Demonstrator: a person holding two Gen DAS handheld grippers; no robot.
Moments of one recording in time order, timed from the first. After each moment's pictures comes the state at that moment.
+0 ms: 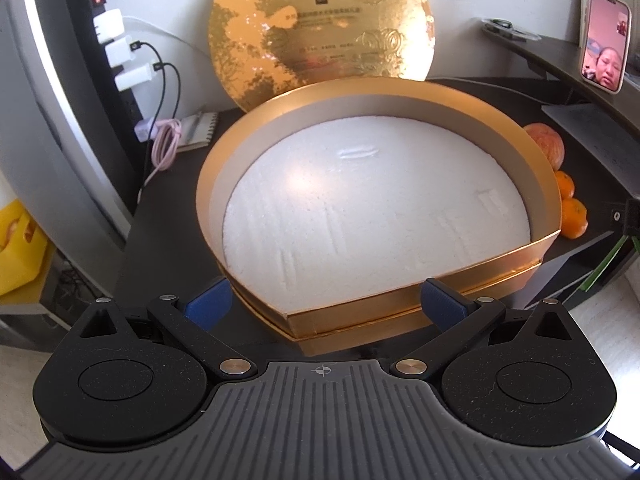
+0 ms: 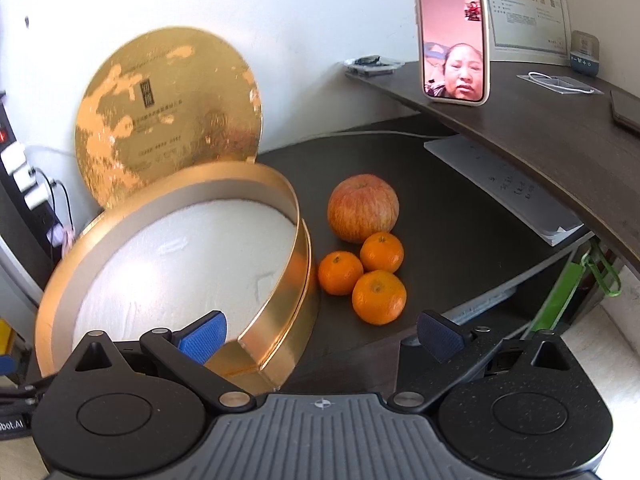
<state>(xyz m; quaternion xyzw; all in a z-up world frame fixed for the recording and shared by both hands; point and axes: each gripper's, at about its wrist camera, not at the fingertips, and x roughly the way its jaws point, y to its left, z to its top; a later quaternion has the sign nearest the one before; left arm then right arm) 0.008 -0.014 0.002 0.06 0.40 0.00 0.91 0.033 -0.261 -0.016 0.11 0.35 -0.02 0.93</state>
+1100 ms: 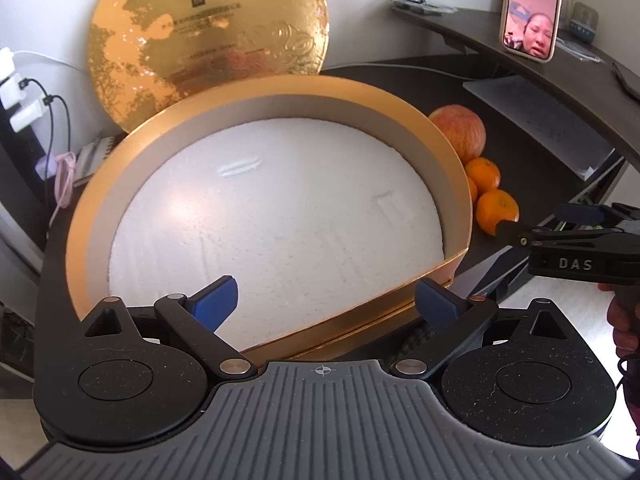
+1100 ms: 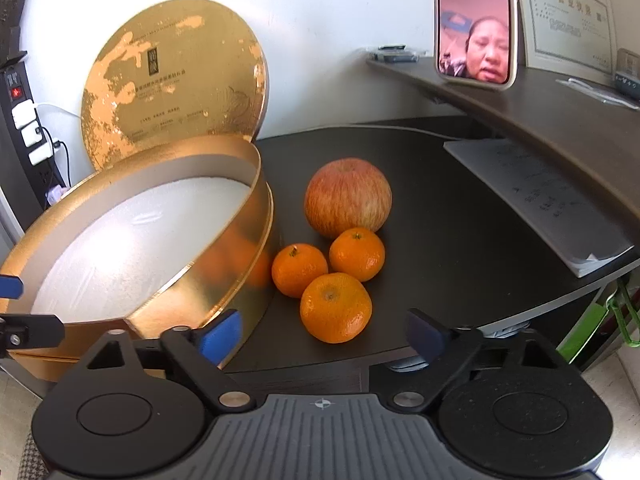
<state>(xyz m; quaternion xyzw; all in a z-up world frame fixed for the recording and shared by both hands) 0.048 -0.086 -0.012 0.07 0.42 -0.11 0.90 0.065 -0.295 -0.073 0.05 0.35 0.05 0.93</state>
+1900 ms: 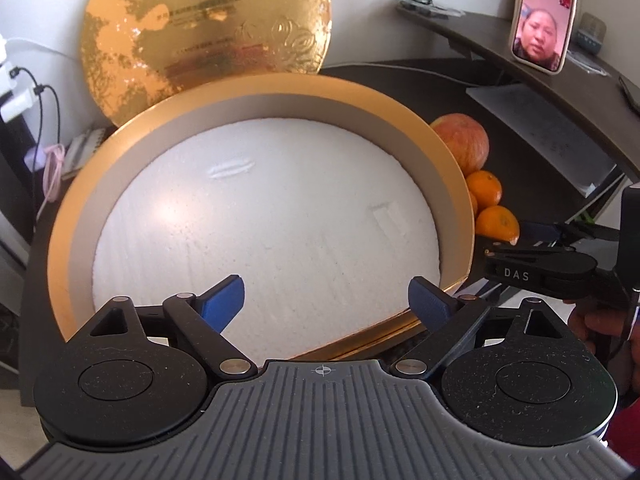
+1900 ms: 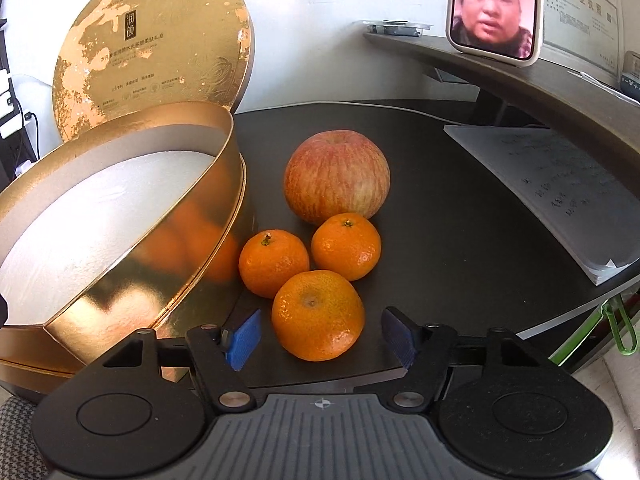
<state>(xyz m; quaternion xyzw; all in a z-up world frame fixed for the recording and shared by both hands) 0.063 -0.089 -0.013 0.06 0.43 -0.11 0.90 0.096 -0.287 -0.096 0.01 0.37 0.03 0.93</state>
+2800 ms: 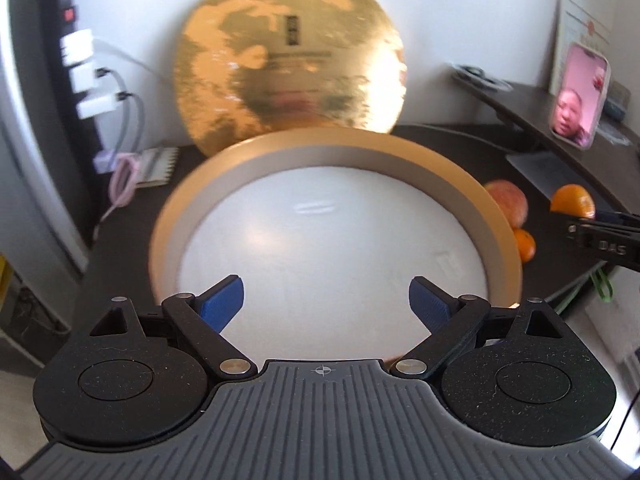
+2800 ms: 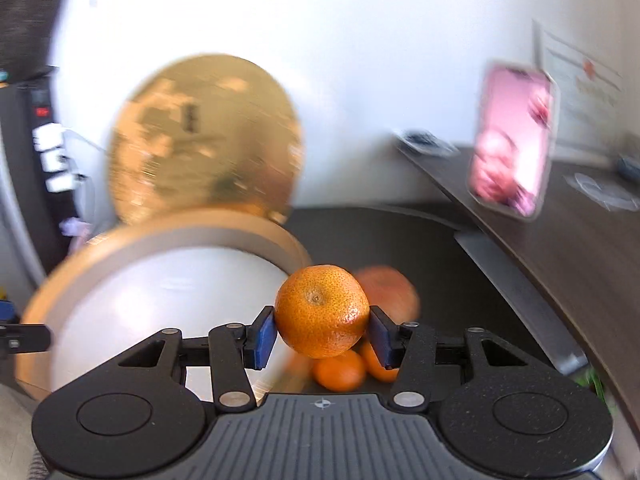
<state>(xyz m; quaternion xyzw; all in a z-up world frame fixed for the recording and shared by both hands) 0.030 0.000 0.021 -0.01 0.36 -0.05 0.93 0.058 -0.234 0.015 -0.01 0.27 0.07 0.96</state>
